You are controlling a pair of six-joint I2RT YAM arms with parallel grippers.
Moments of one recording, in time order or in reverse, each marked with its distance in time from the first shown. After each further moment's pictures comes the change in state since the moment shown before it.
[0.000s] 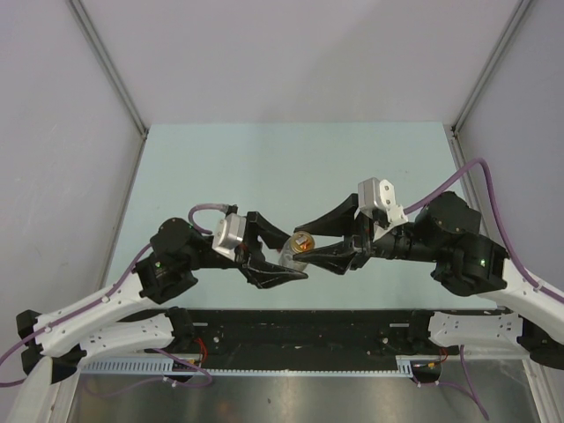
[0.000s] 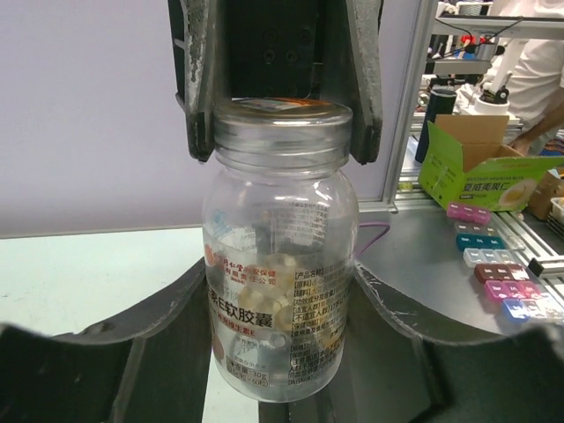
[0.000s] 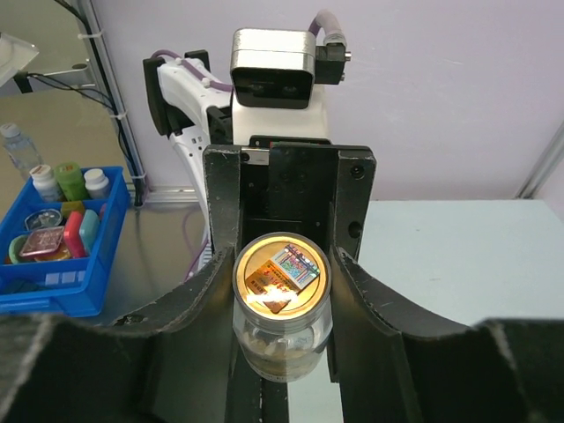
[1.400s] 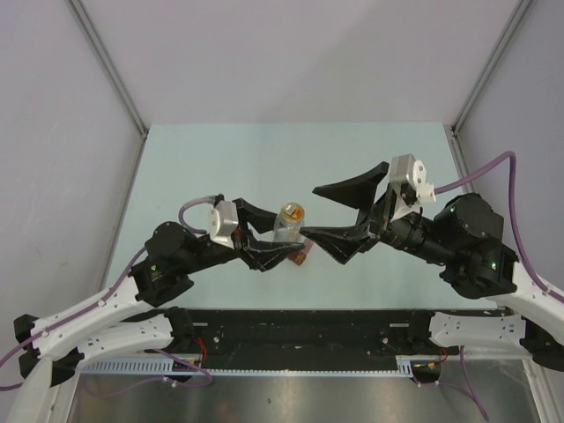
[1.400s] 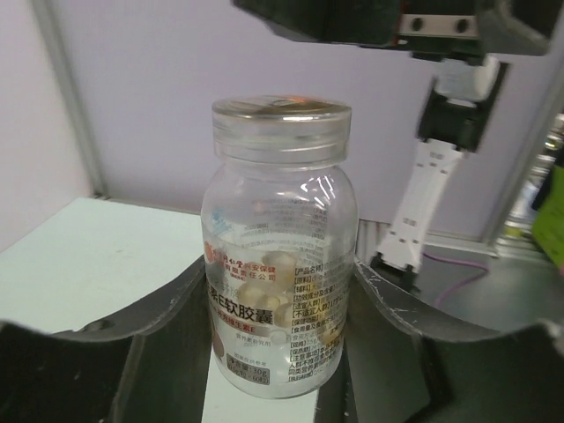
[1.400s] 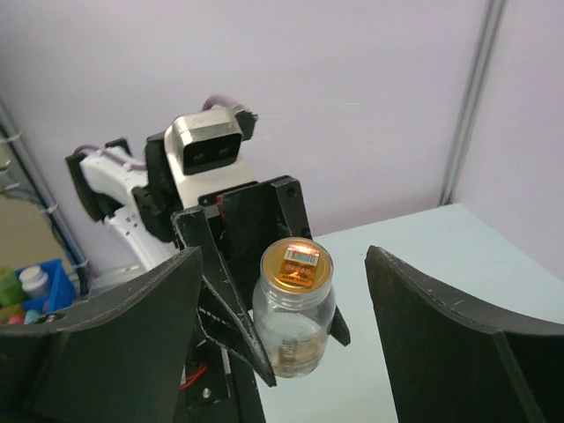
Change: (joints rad) left arm 0.000 -0.045 -0.032 -0.005 -0.359 0.042; right arm 0.000 -0.031 0.000 0.114 0.300 0.084
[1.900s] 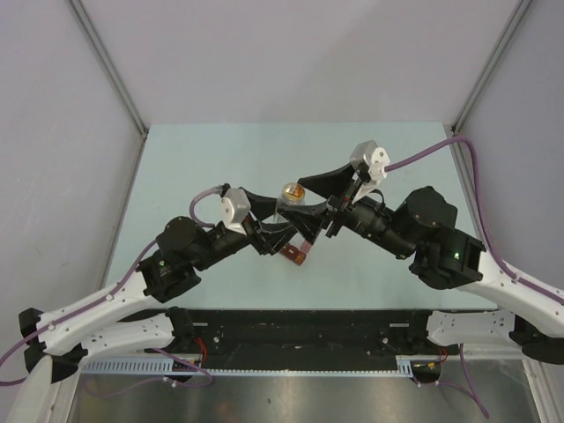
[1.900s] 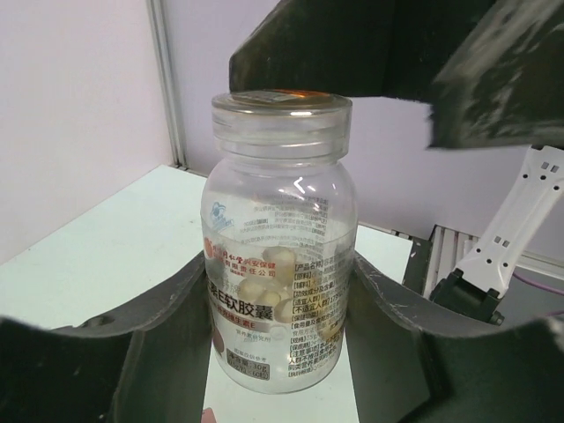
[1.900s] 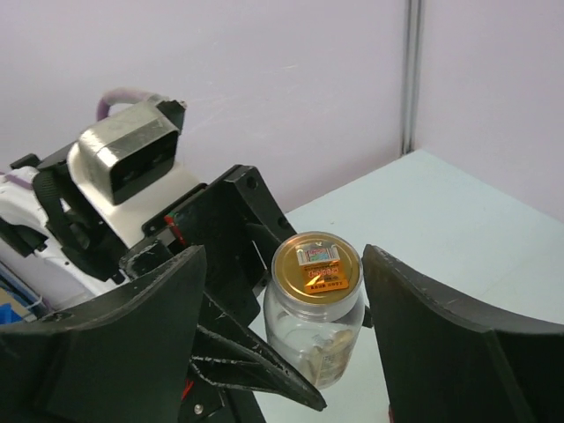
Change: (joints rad) left arm 0.000 0.062 0.023 -0.003 -0.171 0.047; right arm -0.001 0.126 0.003 0.014 0.194 0.076
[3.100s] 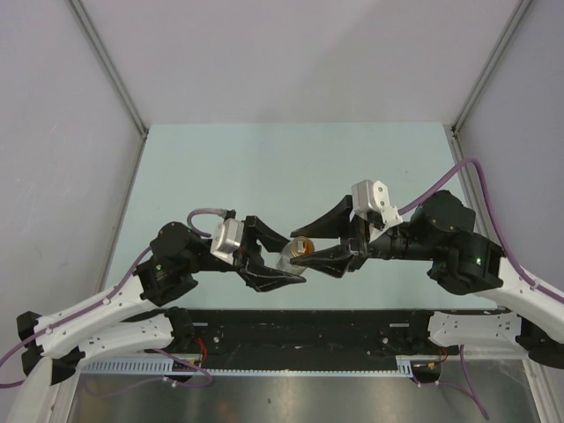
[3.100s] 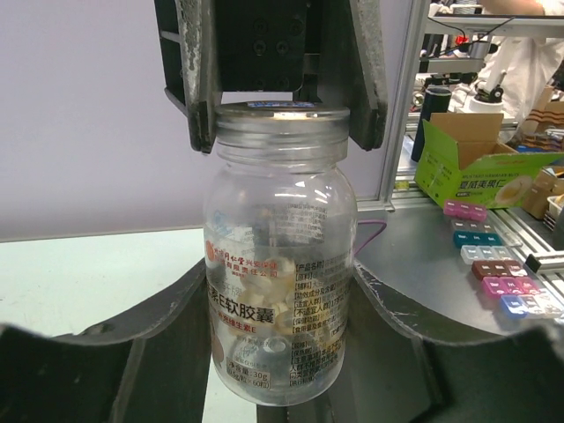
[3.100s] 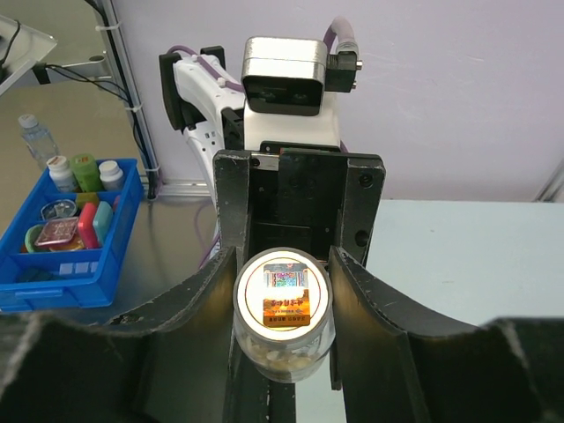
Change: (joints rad) left arm -0.001 -0.042 -0.039 0.044 0.538 -0.092; right arm 0.000 -0.080 0.002 -0.128 -0.537 -0.153
